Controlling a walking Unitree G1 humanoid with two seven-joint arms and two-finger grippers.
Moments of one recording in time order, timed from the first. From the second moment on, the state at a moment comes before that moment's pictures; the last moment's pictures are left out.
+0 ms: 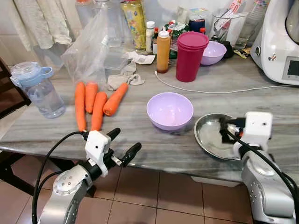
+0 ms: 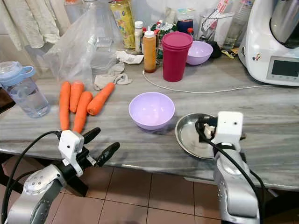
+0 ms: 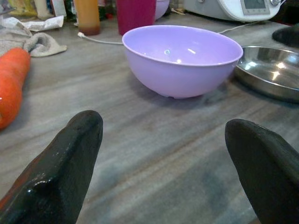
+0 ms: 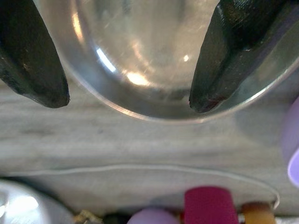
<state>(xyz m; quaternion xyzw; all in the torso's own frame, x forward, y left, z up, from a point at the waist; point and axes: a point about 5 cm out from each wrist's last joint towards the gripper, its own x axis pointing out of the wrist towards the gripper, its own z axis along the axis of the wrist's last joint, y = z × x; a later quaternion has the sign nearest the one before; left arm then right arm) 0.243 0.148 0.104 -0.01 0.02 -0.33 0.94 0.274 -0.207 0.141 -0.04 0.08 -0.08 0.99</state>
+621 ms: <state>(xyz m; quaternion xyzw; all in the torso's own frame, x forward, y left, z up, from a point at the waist) 0.240 0.142 0.106 -0.01 0.03 -0.35 0.94 0.288 -0.180 0.123 0.04 0.17 0.01 0.98</state>
